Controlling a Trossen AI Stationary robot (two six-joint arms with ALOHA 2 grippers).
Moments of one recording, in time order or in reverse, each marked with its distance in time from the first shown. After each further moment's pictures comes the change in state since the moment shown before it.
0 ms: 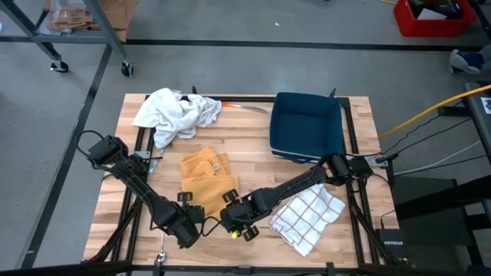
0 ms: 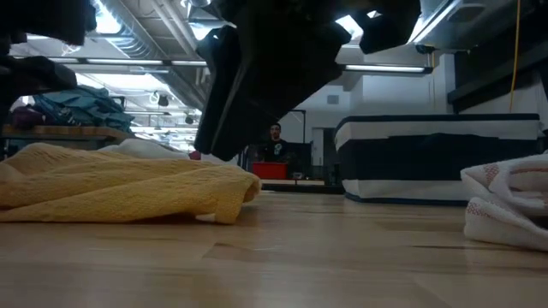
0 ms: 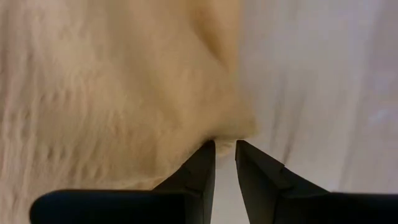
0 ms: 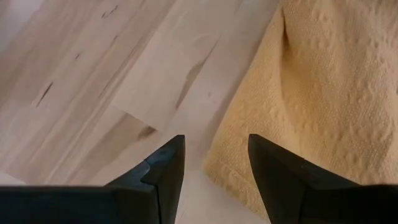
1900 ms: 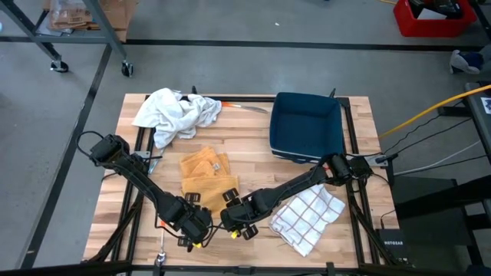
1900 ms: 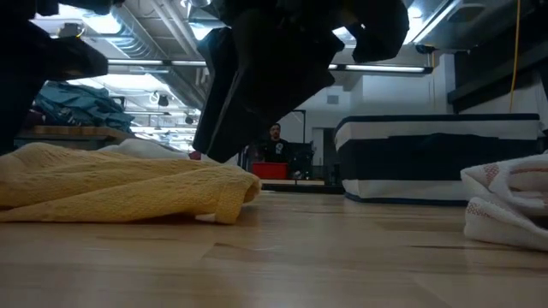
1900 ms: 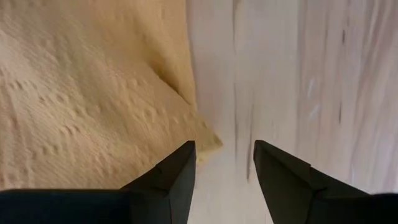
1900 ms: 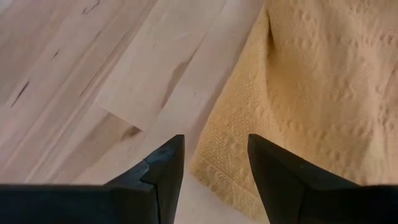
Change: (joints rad) left arm 0.063 0.001 0.104 -0.037 0.138 0.220; right arm 0.000 0.000 -0.015 0.020 0.053 -0.002
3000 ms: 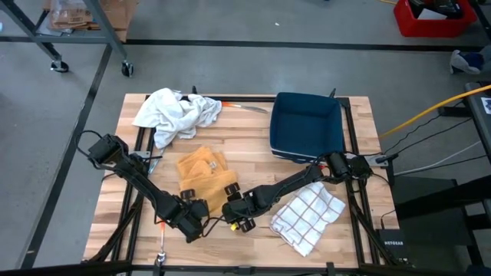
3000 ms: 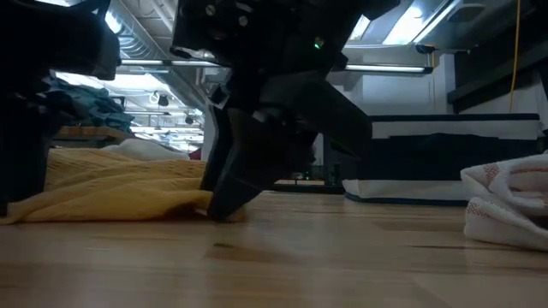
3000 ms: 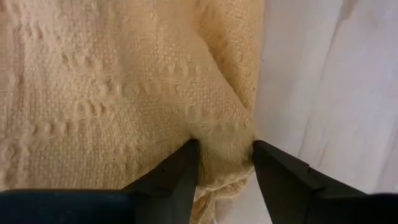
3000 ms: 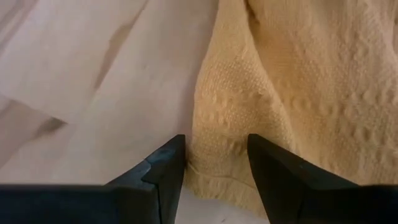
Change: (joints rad) left arm 0.004 0.012 -0.218 0.237 -0.146 -0.300; right arm -0.040 0.001 -0.162 0.191 0.062 0.003
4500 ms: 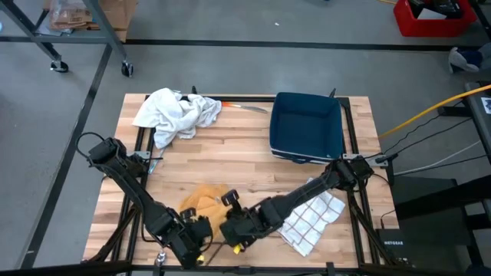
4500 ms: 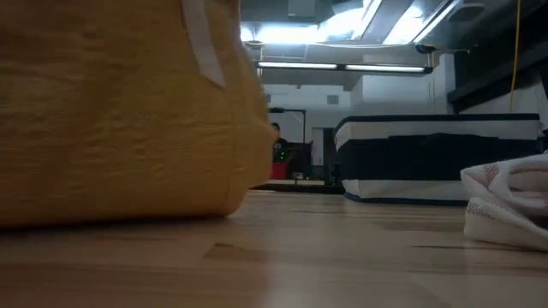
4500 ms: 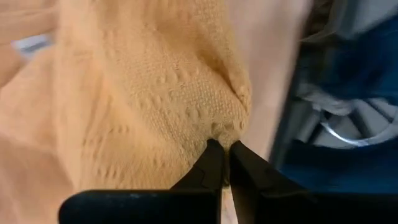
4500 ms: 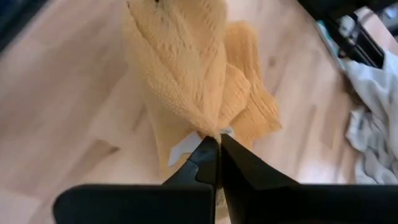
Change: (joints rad) left arm -0.113 0.004 0.442 -0.225 0.029 -0.153; right arm 0.132 -0.003 0.500 -0.459 0.209 -0.011
